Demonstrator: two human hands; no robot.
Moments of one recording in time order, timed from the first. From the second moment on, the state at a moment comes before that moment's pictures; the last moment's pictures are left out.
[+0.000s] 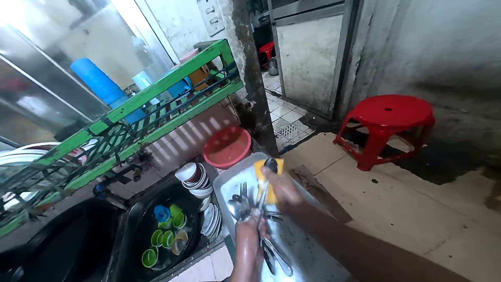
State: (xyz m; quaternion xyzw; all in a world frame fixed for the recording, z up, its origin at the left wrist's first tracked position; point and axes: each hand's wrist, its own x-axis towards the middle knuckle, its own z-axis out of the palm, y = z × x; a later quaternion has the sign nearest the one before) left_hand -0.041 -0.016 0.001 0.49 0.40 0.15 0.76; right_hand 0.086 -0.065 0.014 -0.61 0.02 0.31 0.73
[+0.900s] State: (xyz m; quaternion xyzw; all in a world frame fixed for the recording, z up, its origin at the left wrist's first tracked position) left_hand -0.031 -0.010 0.018 0.48 0.40 0.13 0.77; right_hand 0.103 -0.097 0.021 -0.69 -0.23 0.33 0.60
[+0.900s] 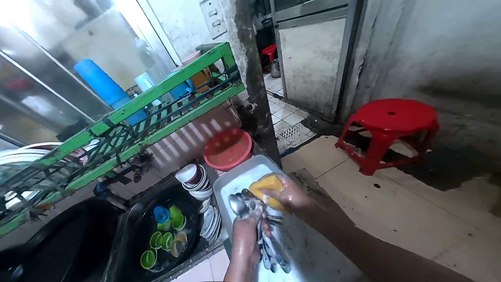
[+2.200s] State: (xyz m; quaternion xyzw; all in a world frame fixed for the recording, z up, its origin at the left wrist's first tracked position) left_hand -0.039 0.015 -0.004 0.36 0.29 0.18 0.87; right_hand 0.095 -0.103 0.023 -0.68 -0.50 0.52 0.13
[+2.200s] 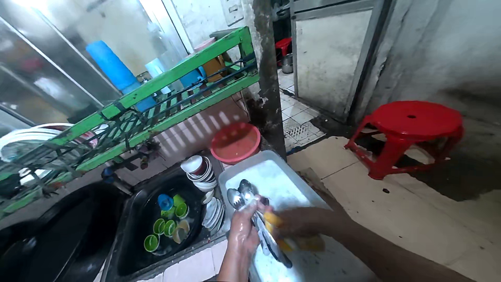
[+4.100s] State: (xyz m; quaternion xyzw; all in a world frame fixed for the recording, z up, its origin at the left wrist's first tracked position) left_hand -0.041 -0.006 0.017 0.43 0.38 0.08 0.82; right_hand 0.106 -0.090 0.009 -0.62 -0.13 0.43 0.64
